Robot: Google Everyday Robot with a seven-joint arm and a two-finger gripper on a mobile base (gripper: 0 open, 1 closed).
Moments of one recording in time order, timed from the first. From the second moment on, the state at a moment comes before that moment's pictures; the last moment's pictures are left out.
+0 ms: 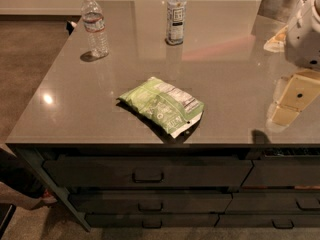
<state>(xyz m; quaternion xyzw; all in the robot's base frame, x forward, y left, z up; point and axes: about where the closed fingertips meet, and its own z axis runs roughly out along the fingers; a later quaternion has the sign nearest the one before) 0.438 -0.216 0.978 -0.60 0.78 -0.04 0.16</state>
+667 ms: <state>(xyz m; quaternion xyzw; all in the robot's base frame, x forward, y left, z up) 0.446 -0.205 0.974 -0.58 0.80 -0.02 0.17</state>
